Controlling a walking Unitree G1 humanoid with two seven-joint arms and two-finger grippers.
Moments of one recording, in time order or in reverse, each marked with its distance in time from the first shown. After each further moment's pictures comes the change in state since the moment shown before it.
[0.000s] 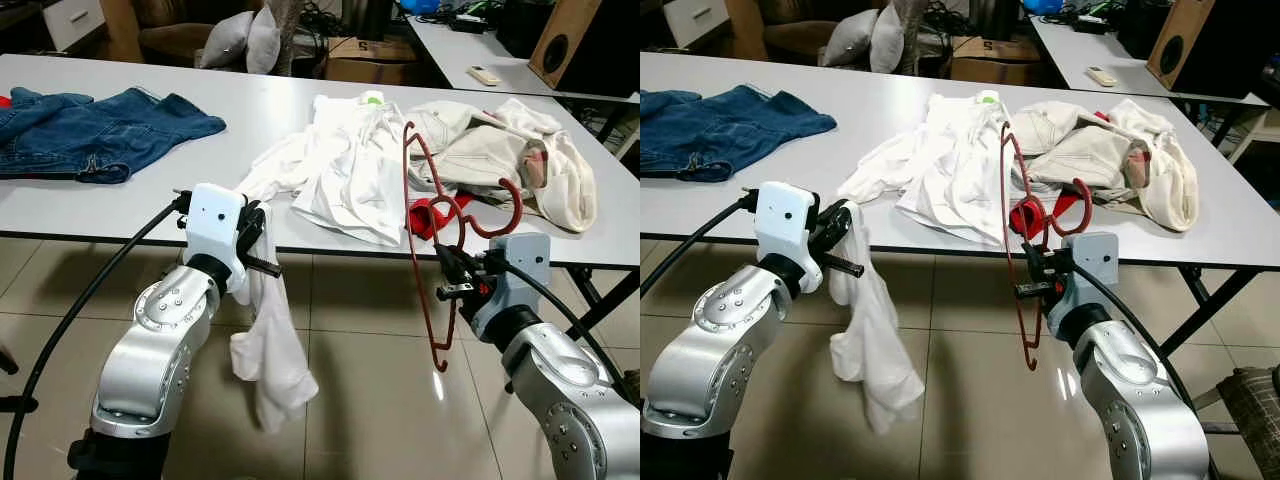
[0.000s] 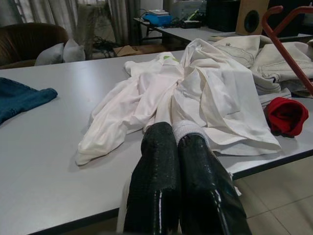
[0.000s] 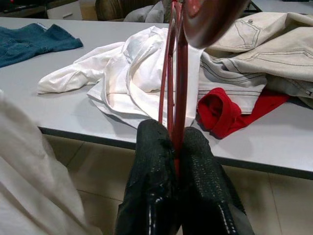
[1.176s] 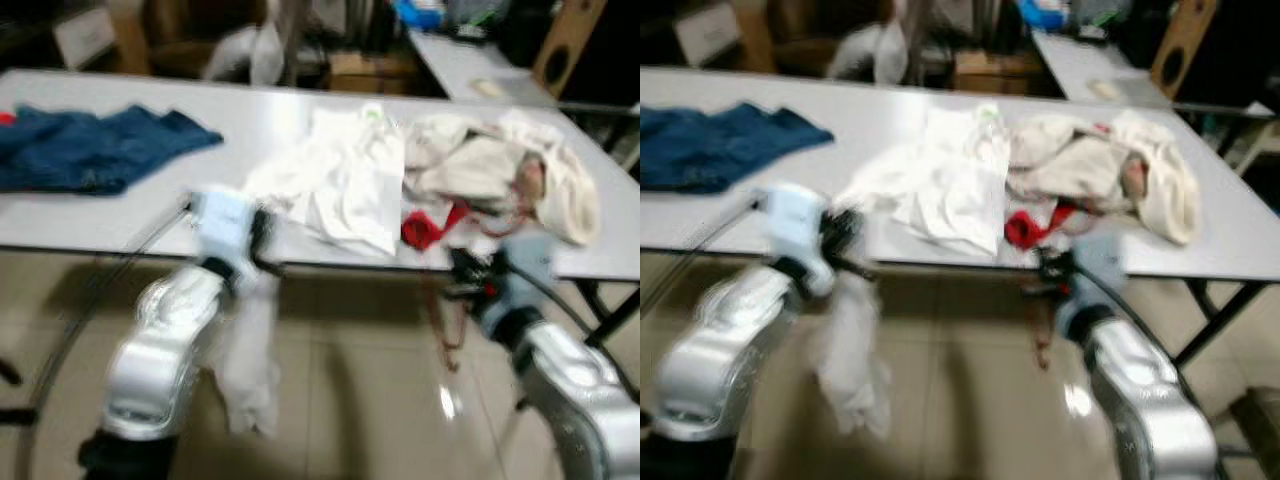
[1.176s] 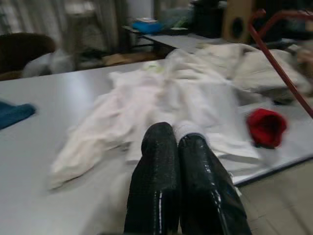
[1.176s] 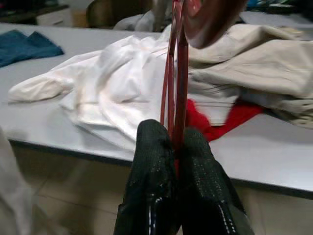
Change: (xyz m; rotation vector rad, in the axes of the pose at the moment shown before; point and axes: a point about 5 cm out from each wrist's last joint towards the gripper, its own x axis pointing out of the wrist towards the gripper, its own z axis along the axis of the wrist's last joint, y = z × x) left arm 0.003 -0.015 0.000 -0.013 -0.002 -0.079; right arm -0.003 -0.011 0.000 -0.044 0.007 -0.060
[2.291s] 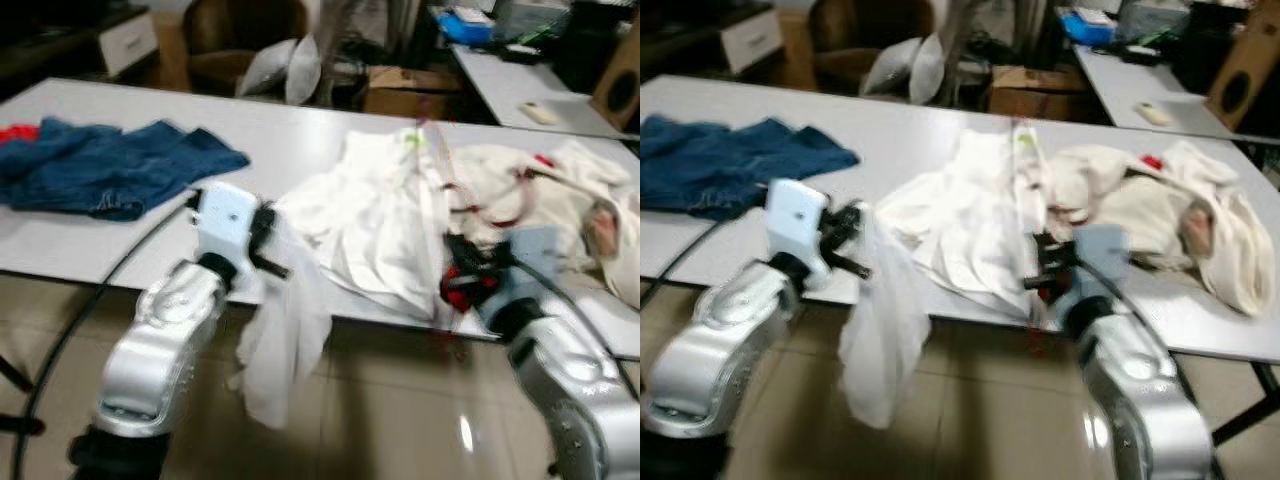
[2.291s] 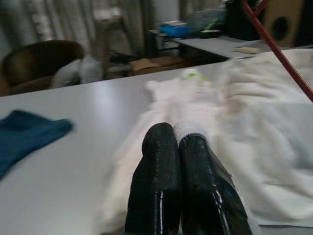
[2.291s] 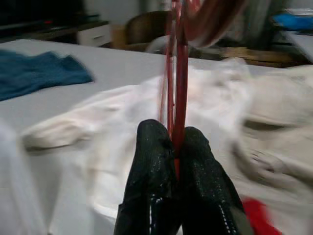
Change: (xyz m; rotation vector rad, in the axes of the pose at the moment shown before) left arm -0.003 0.012 0.005 0.041 -0.009 0.026; right arm 0.003 0.013 0.011 0.008 -0.067 0.084
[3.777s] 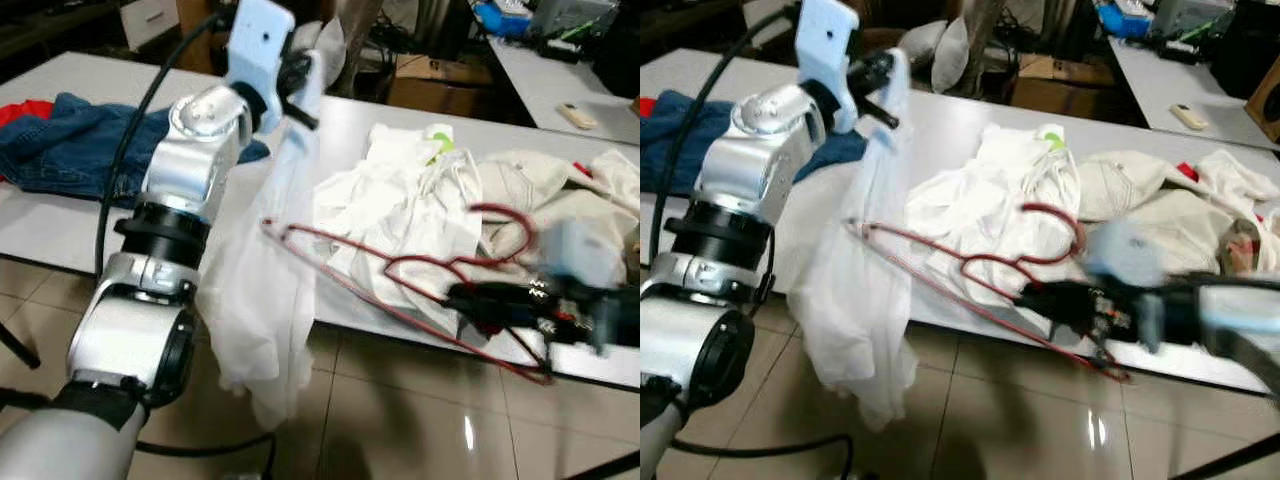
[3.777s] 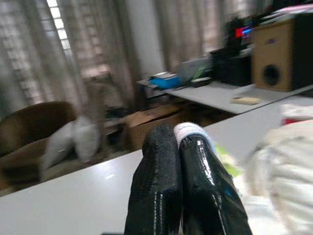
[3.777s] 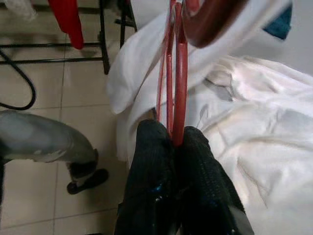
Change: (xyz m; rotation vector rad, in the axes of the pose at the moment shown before) left arm 0.113 0.025 0.122 0.133 -0.236 -0.210; right arm -0.041 -0.022 0.062 -0.462 0.289 0.812
